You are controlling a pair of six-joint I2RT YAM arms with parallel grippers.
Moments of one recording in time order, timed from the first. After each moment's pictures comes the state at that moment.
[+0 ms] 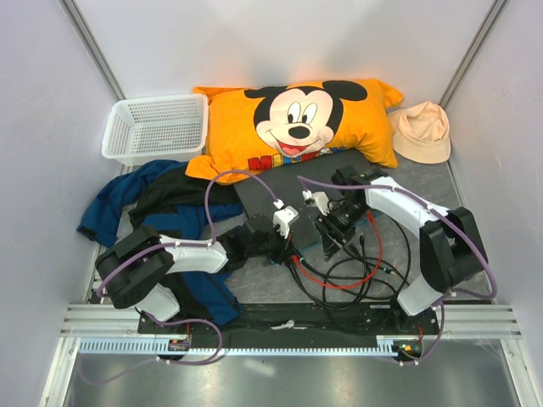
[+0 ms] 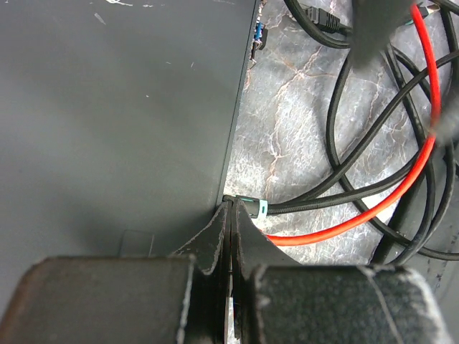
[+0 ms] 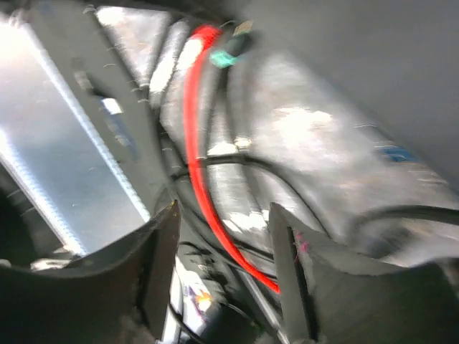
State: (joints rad) left arm -0.93 1.54 0.56 0.43 0.16 -0.29; right arm 0.45 1.63 1.15 -1.09 -0.62 -0.42
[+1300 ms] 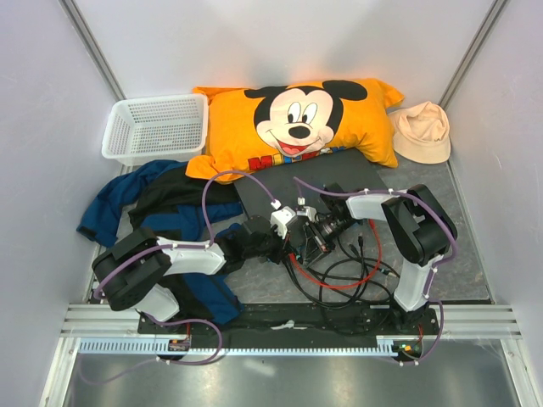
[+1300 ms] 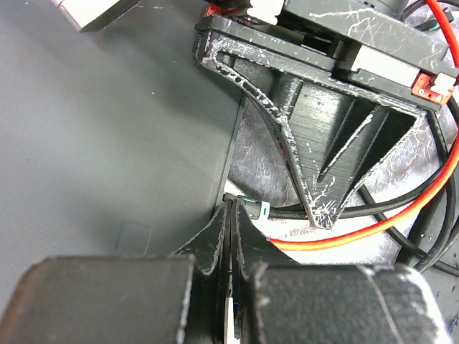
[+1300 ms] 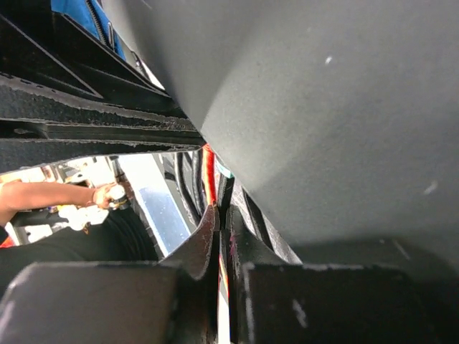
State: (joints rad) left arm -0.93 1.52 0.54 0.45 0.11 -0.24; right arm 0.47 1.87 0.94 -0.59 -0.97 -0.03
